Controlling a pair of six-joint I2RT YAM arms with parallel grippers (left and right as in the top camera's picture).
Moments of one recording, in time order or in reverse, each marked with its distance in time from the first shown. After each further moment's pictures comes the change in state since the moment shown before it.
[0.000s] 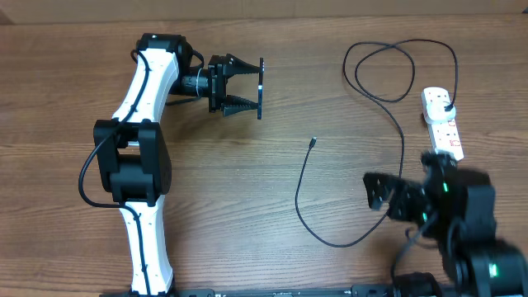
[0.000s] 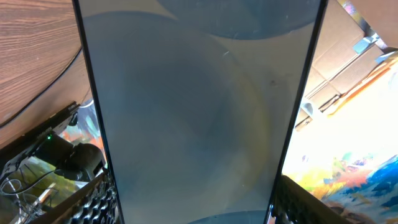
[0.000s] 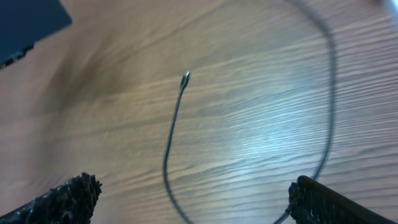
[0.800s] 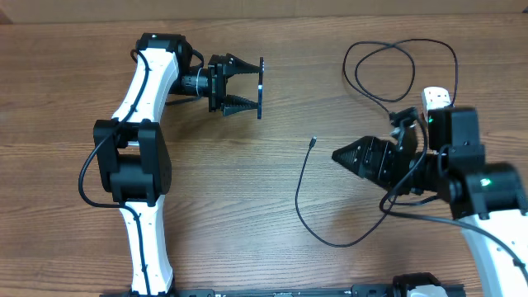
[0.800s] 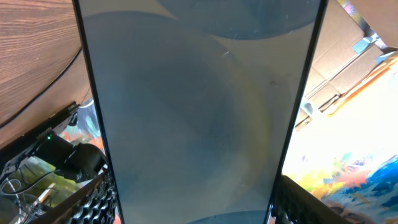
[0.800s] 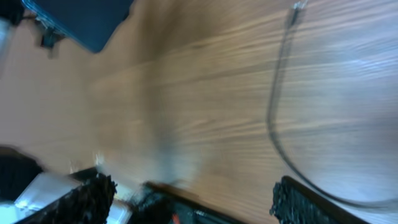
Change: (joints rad) left arm 0.000 0.000 0.000 0.000 0.000 0.000; right arm 0.014 0.389 0.306 -0.138 -0.419 0.109
